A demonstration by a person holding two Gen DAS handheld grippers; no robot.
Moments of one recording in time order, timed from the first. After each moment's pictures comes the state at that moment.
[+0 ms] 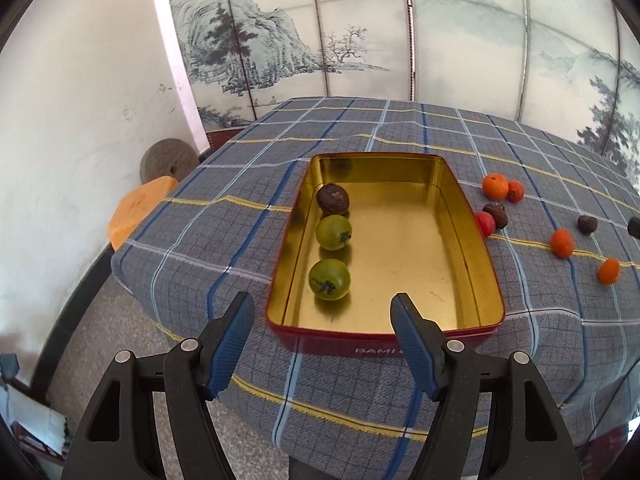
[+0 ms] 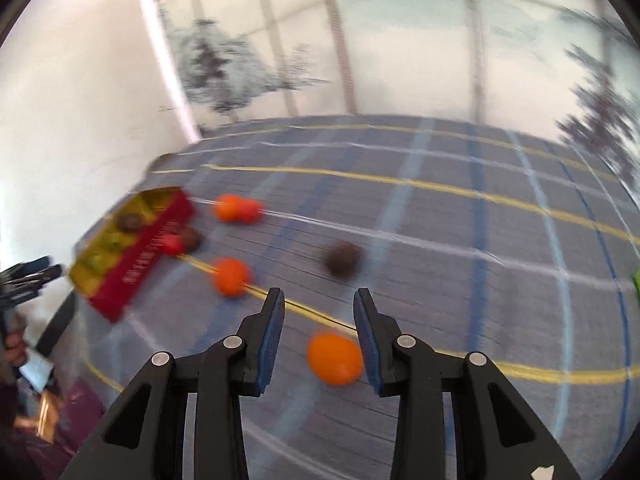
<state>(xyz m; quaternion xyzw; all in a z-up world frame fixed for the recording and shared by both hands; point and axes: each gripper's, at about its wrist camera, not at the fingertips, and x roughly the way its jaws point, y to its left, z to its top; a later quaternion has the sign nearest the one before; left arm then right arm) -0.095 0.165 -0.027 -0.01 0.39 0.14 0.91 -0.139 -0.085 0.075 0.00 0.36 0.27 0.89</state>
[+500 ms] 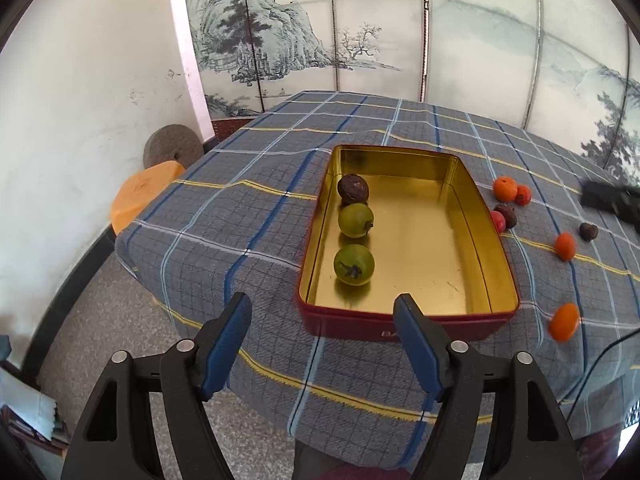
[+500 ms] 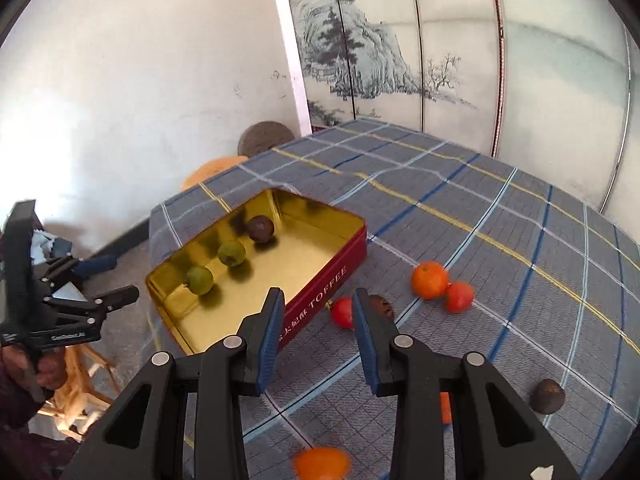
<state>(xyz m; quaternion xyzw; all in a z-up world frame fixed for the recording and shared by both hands) -0.112 0.185 -0.029 -0.04 0.39 0.14 0.91 -0.145 0.071 0.109 -0.08 0.35 0.40 0.85</state>
